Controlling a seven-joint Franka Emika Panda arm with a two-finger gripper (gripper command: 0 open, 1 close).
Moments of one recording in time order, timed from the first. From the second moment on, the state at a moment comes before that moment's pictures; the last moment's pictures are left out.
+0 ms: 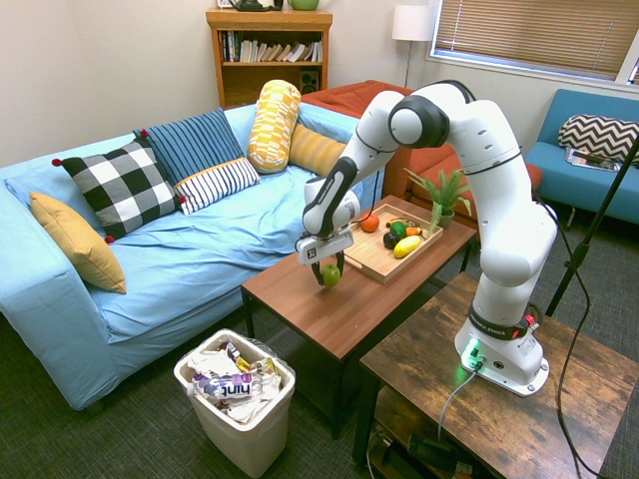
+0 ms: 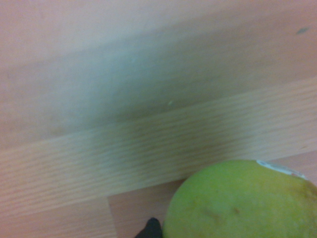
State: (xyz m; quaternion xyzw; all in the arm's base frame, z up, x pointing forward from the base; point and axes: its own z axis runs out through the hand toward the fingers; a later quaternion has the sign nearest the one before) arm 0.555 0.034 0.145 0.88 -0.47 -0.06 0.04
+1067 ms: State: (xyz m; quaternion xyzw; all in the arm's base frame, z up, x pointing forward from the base) arm 0.571 -0.196 0.153 0.79 -0.61 -0.04 0.04
